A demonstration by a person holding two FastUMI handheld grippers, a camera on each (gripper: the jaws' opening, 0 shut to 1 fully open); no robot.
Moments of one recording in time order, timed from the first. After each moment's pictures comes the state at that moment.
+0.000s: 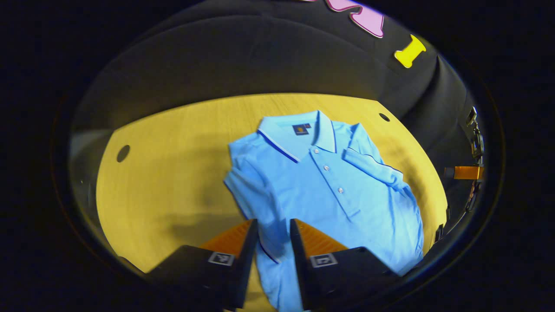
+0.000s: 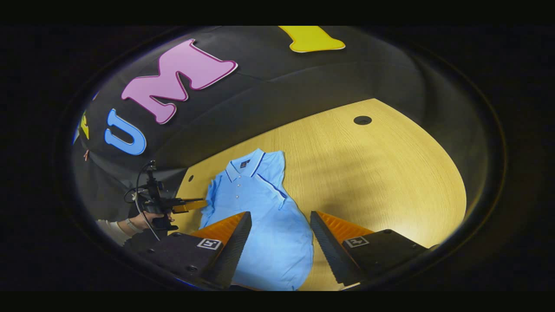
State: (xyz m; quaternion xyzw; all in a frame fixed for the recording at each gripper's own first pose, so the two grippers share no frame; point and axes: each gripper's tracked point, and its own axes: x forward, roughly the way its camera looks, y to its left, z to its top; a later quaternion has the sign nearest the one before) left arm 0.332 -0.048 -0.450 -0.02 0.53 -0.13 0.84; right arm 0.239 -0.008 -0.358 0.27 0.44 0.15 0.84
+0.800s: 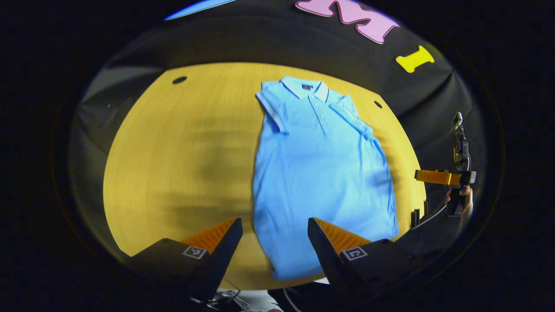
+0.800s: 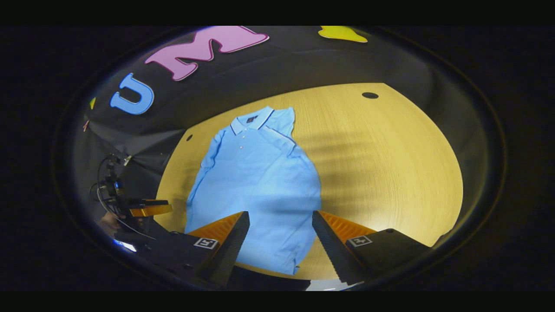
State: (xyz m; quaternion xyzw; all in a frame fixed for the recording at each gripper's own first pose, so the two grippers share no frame) left arm 0.076 -0.037 -0.383 -0.11 0.59 -0.03 0.80; right arm 0.106 0.027 -0.376 0.19 0.54 0.19 0.80
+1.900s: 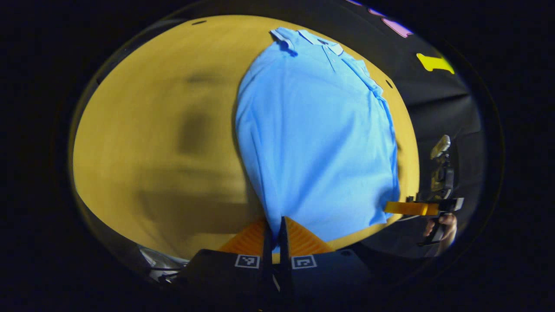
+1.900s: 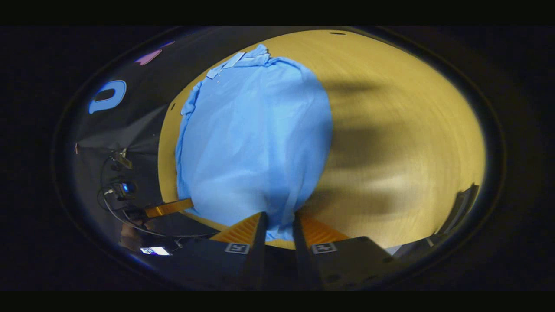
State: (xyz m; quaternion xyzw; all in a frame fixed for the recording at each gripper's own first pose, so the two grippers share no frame) left arm -0.014 -0.107 -0.447 -0.23 0.67 -0.04 0.70; right arm -0.042 0.099 -0.448 0.32 0.68 0.21 0.63
